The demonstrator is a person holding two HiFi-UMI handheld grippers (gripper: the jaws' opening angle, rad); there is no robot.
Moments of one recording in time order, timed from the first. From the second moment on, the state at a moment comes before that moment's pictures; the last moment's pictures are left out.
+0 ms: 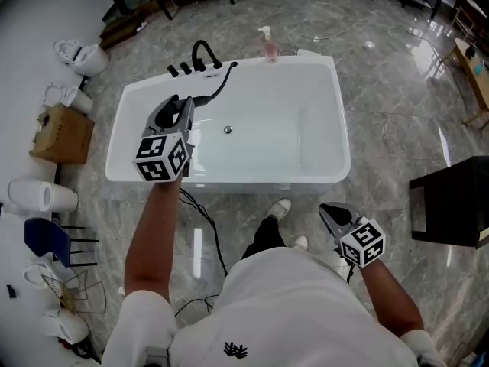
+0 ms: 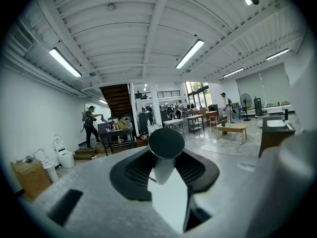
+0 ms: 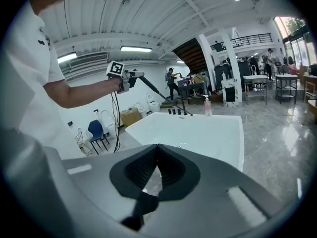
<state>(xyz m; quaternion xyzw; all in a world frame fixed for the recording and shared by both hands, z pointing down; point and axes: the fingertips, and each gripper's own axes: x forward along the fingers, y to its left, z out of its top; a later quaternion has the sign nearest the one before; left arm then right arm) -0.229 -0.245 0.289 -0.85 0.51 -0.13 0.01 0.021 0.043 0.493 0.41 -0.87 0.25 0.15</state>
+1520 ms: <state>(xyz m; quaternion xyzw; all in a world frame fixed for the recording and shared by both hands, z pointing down) -0.244 -0.101 0.203 -0.86 0.50 -0.07 0.05 0.022 0.070 0.477 0.40 -0.88 0.22 0.14</state>
